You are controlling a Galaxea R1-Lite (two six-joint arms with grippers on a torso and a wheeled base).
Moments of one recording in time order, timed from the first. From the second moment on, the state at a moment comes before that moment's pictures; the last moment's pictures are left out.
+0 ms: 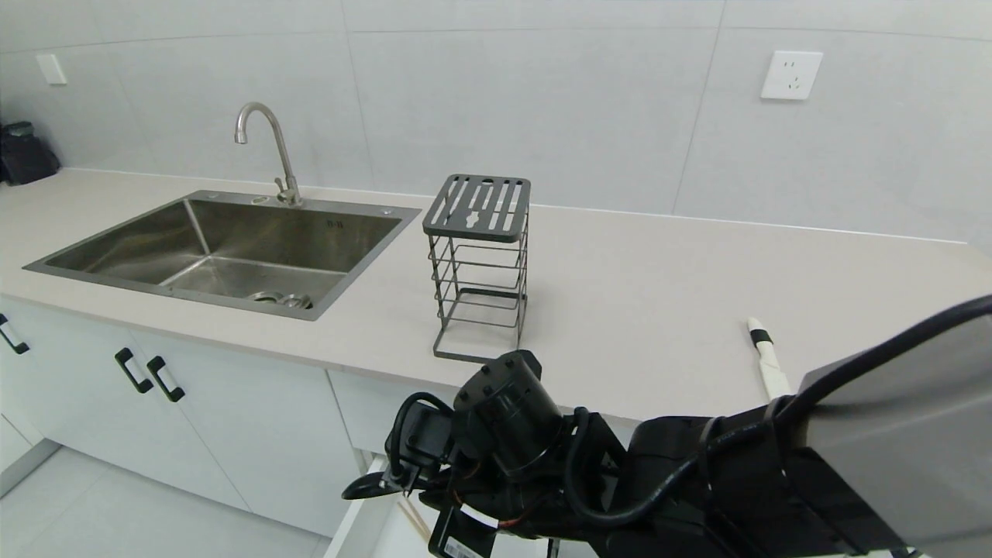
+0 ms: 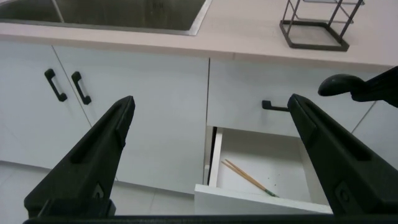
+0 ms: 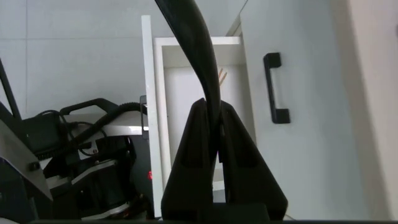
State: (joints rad) left arm 0.00 0.00 0.00 0.00 -0.07 0.00; right arm 1.04 2.15 -1.13 -0.28 0.07 -0.26
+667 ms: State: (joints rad) left arm 0.00 0.00 0.00 0.00 -0.07 0.00; right arm 1.05 2.16 -1.13 -0.28 0.07 -0.26
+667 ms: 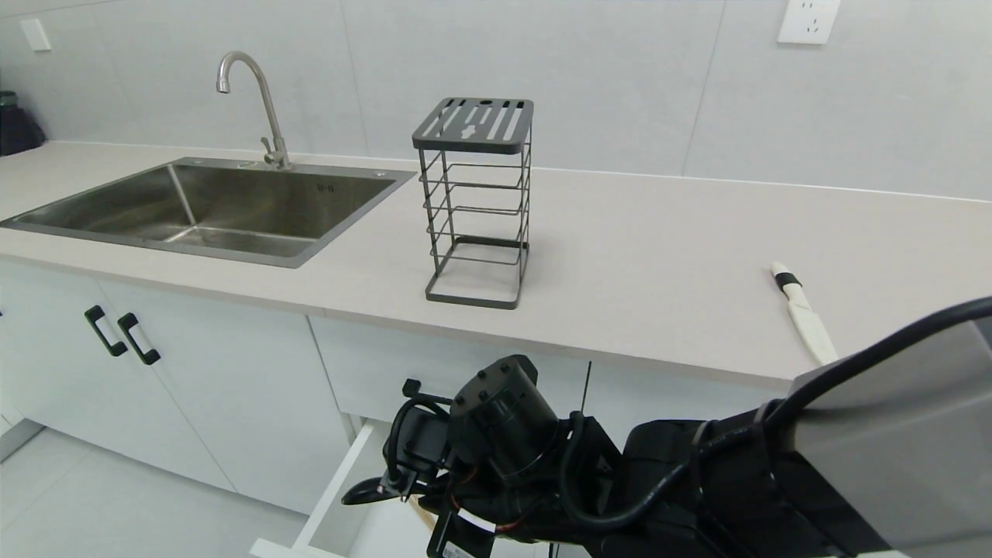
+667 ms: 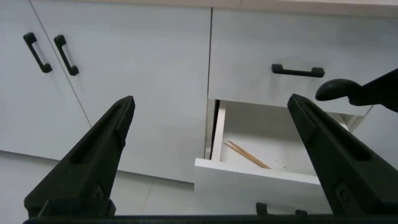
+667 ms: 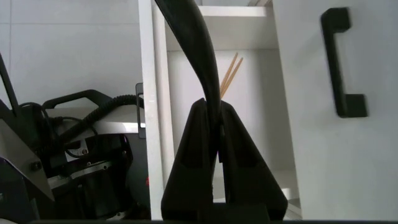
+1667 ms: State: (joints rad) left arm 0.00 0.00 0.00 0.00 -0.07 0.00; right arm 1.02 2.17 -1.14 -0.27 0.07 -0.26
